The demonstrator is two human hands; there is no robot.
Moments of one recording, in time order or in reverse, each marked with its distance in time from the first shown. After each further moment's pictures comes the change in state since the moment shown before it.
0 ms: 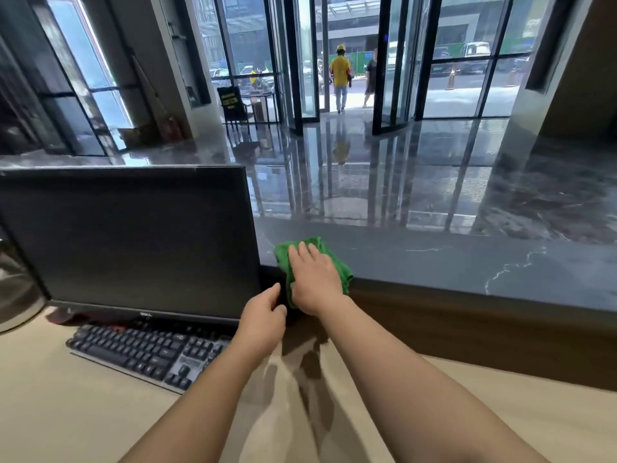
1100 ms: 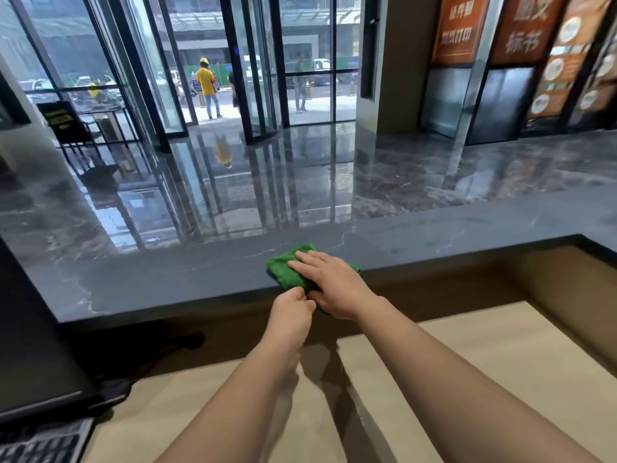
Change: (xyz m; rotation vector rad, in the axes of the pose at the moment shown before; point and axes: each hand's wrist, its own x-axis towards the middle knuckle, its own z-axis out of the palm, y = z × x) left_hand -0.051 0.137 0.224 -0.422 -0.441 -0.001; right_hand -0.159 0.238 -0.063 -0.078 0.123 0.118
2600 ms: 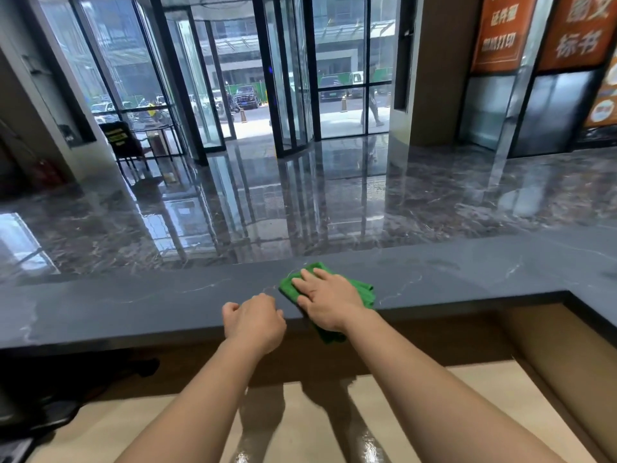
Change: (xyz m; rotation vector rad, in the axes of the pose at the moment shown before) left_hand 0.036 0.059 0.100 1.348 0.298 0.063; right_hand -0.012 0.125 -0.051 0.000 -0.182 0.051
